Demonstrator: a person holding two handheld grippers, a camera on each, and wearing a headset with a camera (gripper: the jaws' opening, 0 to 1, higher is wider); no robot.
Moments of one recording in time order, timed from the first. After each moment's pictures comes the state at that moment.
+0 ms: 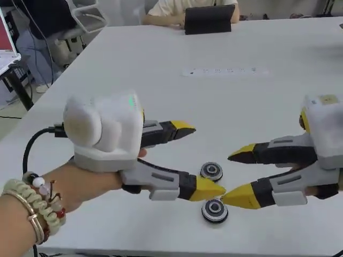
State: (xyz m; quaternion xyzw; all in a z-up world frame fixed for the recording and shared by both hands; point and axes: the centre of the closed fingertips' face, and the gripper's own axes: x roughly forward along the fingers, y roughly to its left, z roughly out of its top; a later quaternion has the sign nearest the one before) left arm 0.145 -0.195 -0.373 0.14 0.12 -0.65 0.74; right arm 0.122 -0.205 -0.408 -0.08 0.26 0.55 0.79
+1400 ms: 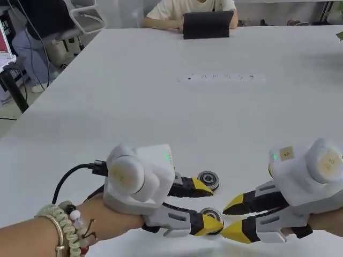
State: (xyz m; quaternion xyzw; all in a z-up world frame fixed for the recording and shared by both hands) left arm 0.119 -0.213 -0.444 0.19 0.18 -0.68 0.69; right arm 0.110 -0.212 -0.478 -0.14 0.34 0.54 0.76
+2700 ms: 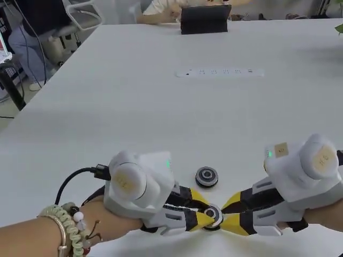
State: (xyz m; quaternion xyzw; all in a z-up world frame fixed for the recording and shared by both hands) left arm 0.119 -0.207 -0.460 0.21 0.19 -0.68 0.68; right arm 0.110 -0.211 -0.479 -0.15 0.34 0.54 0.75
